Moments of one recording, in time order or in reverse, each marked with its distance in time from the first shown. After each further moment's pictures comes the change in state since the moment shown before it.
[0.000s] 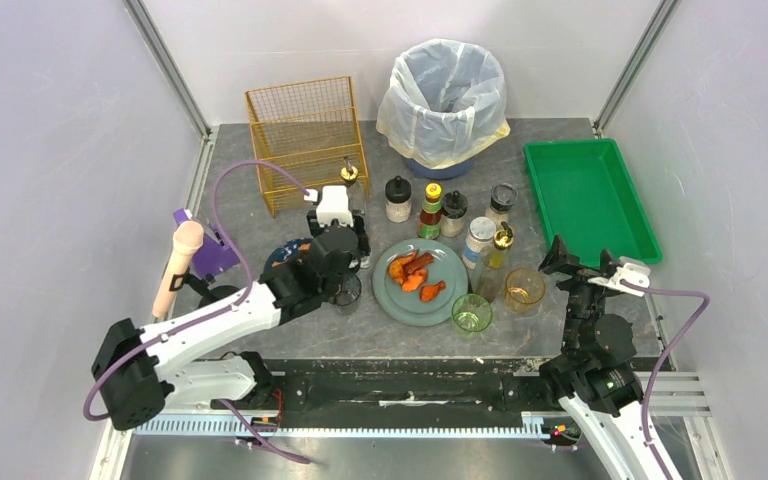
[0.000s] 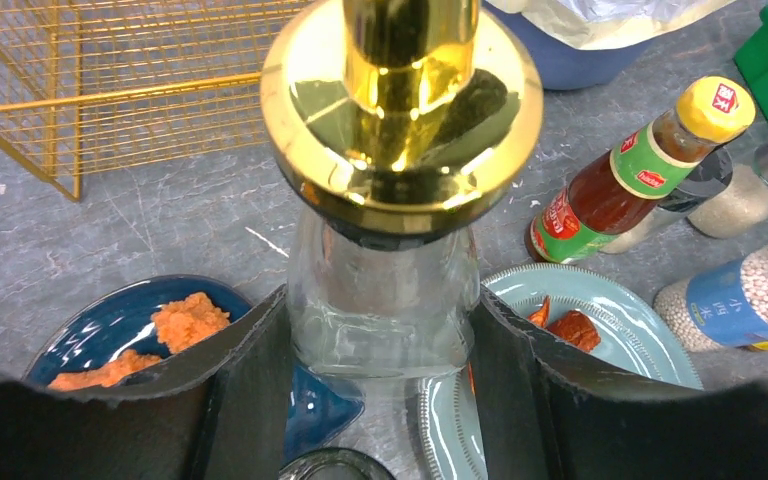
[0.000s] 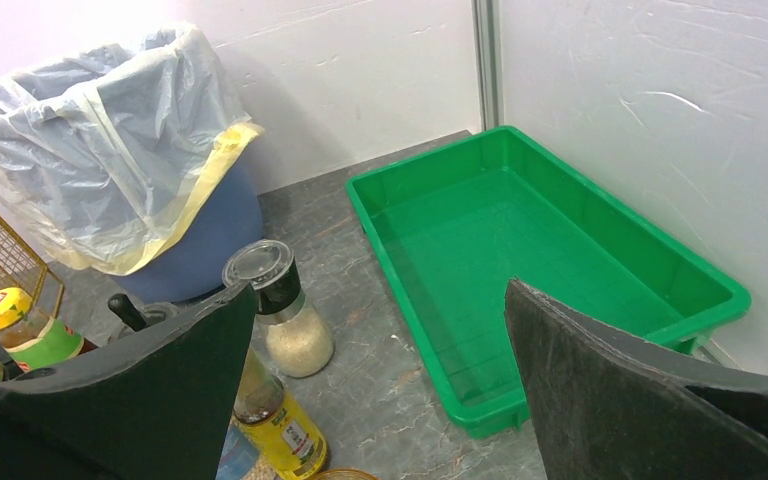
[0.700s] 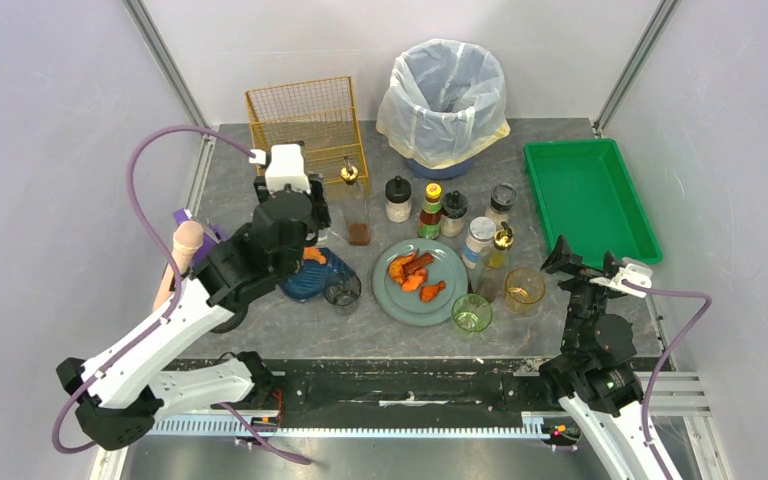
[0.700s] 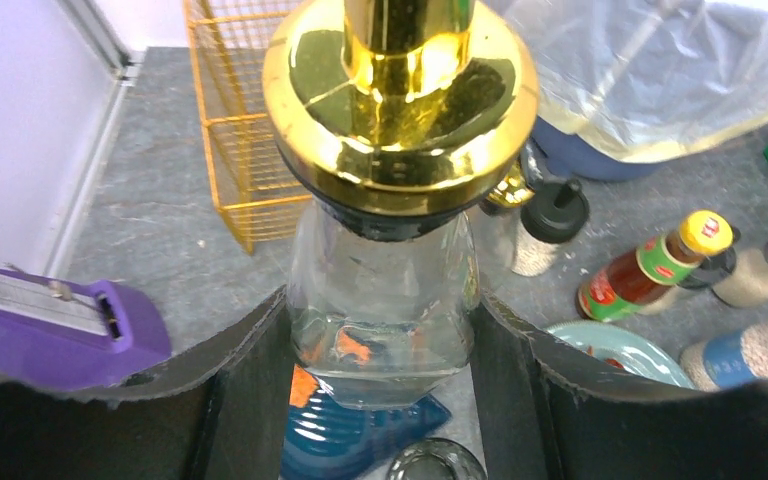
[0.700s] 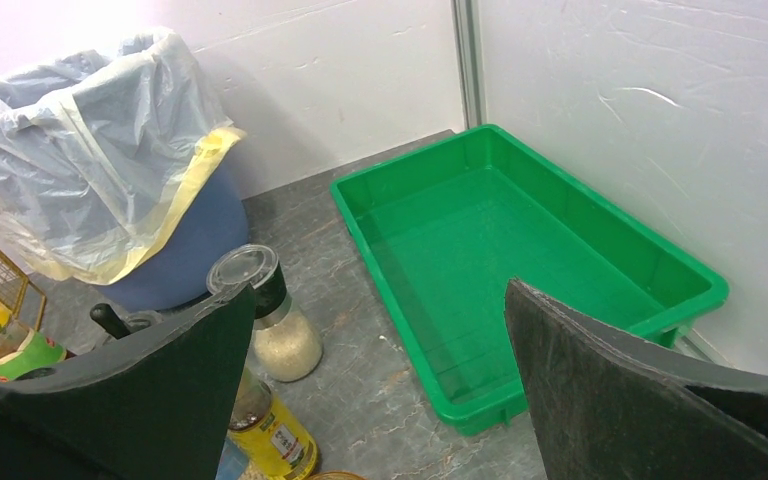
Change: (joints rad) left arm 0.041 -0.148 0.393 -0.493 -0.071 0.100; right arm 0.000 0.000 0.000 0.000 0.037 -0.001
